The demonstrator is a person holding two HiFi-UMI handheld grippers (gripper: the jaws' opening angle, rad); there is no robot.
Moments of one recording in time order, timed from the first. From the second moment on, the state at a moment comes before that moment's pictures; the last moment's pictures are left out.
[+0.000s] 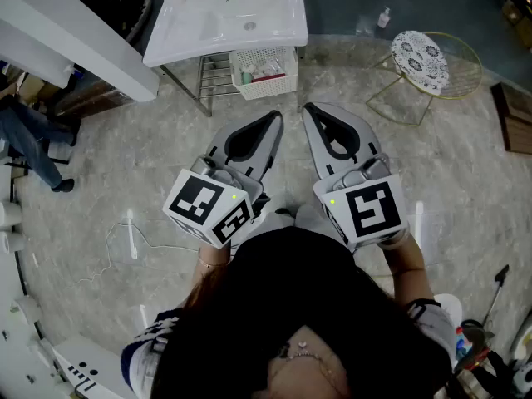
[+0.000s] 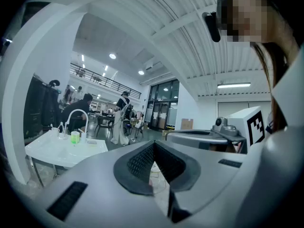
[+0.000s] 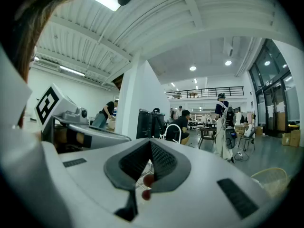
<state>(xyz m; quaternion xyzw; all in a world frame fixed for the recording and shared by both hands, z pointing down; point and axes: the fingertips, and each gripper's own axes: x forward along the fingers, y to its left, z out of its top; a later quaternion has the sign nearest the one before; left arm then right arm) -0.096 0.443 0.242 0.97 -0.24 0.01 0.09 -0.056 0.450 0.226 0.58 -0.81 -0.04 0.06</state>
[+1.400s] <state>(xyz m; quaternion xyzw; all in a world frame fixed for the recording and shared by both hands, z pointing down) -0.069 0.316 0.259 0.96 -0.27 0.01 0.12 -0.043 0.324 0.238 0.51 -0.85 -0.05 0.07</state>
